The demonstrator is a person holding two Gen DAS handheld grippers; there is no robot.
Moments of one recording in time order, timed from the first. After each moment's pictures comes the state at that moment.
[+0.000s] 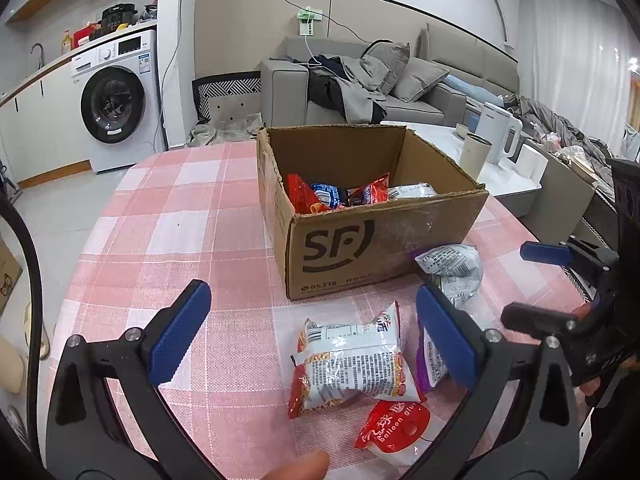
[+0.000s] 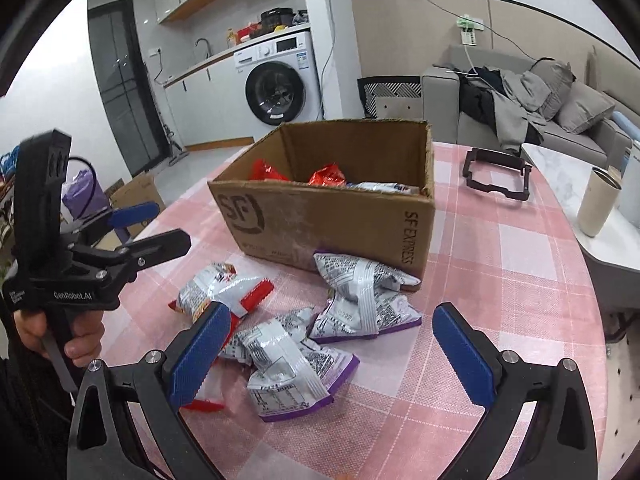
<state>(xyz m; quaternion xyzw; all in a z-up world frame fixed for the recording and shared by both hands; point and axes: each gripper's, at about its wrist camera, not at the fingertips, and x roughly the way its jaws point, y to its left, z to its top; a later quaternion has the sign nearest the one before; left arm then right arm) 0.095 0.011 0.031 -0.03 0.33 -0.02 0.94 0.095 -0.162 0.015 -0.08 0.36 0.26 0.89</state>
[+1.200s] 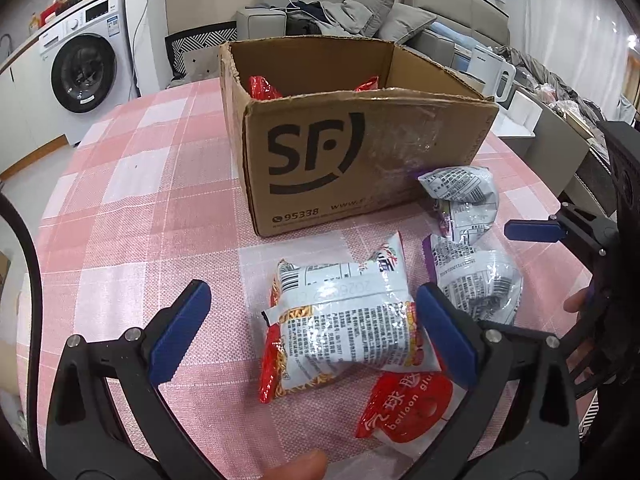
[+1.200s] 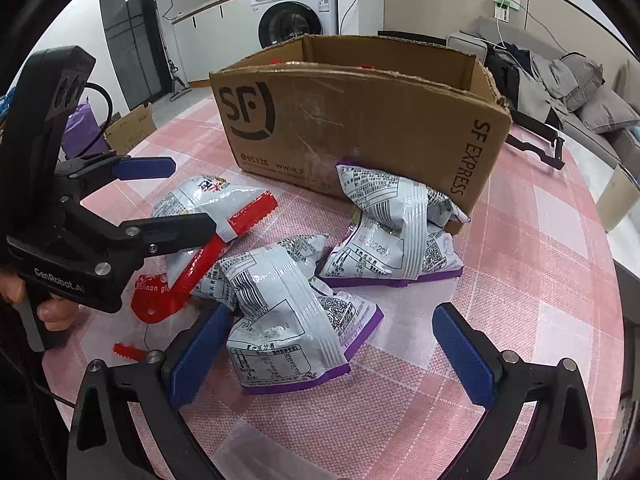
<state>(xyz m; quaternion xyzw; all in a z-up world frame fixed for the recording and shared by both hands) 0.124 0.001 -0.033 -0.02 0.42 -0.06 0.91 0.102 -0.132 -0.048 -0.16 0.43 0.26 0.85</state>
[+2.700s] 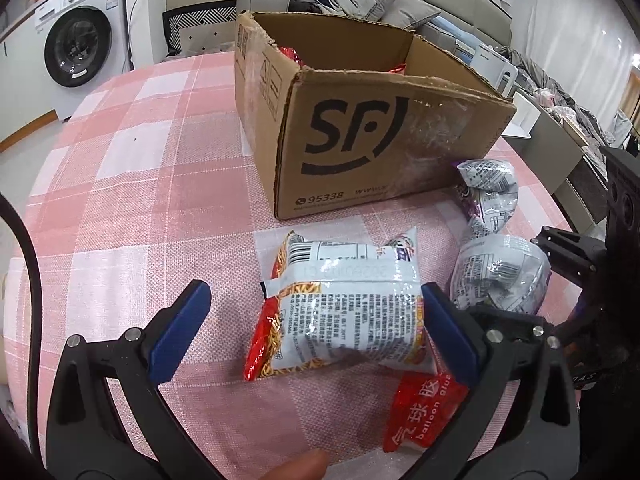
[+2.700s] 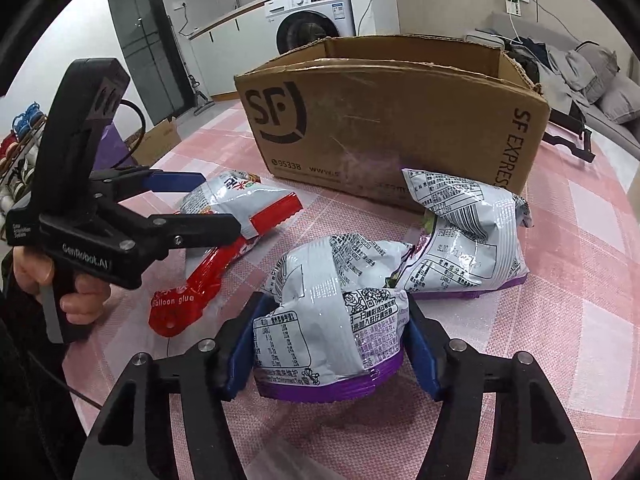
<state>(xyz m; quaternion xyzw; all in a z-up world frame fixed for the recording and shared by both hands) 0.144 0.034 -0.052 -0.05 0.45 -0.08 0.89 0.099 -0.126 -0.057 -0.11 0.42 0.31 0.84</state>
